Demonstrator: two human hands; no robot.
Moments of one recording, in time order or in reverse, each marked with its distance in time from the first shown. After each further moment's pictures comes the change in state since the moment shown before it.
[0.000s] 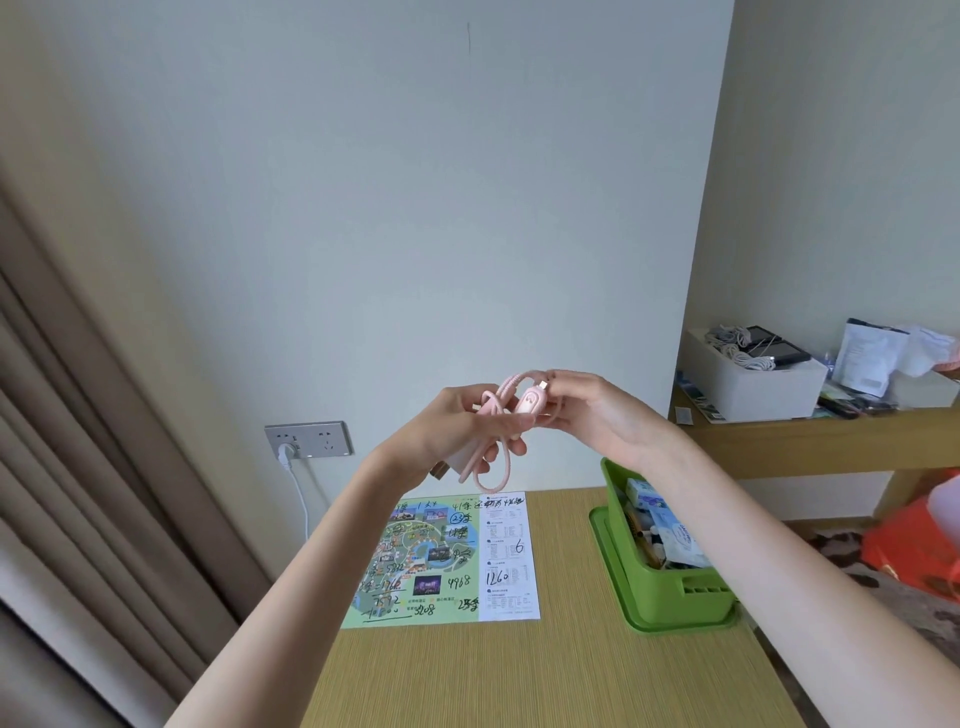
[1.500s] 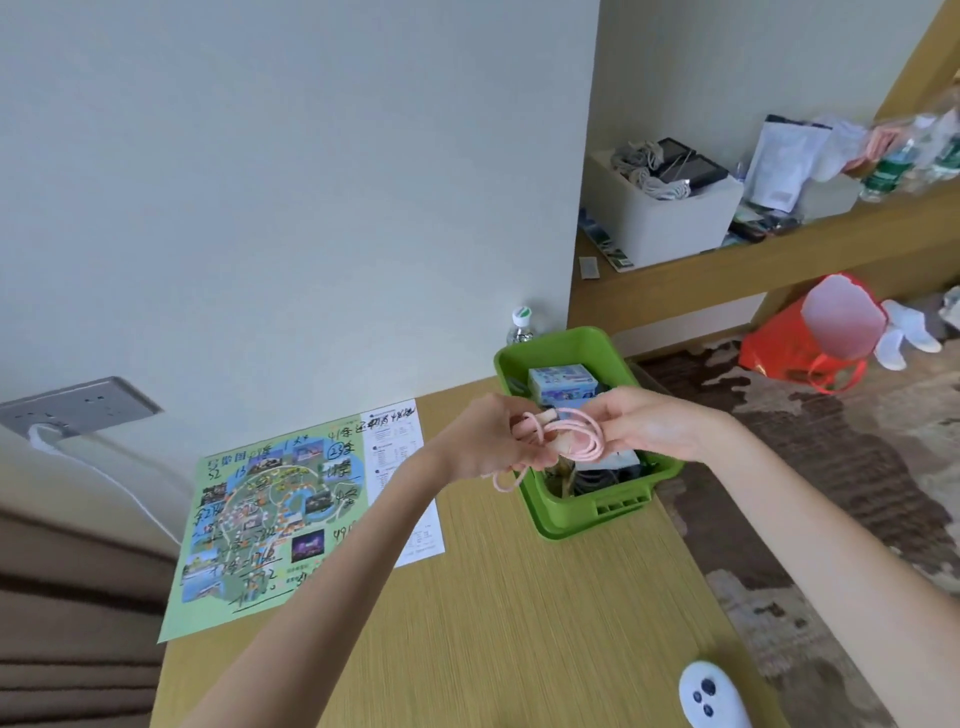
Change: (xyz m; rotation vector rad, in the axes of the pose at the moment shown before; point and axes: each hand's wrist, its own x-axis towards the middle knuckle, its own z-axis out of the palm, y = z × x) left_hand 0.190 -0.156 0.146 0.381 -0.363 -0.141; right_hand -0.049 0.186 -0.216 -0.088 0.019 0.533
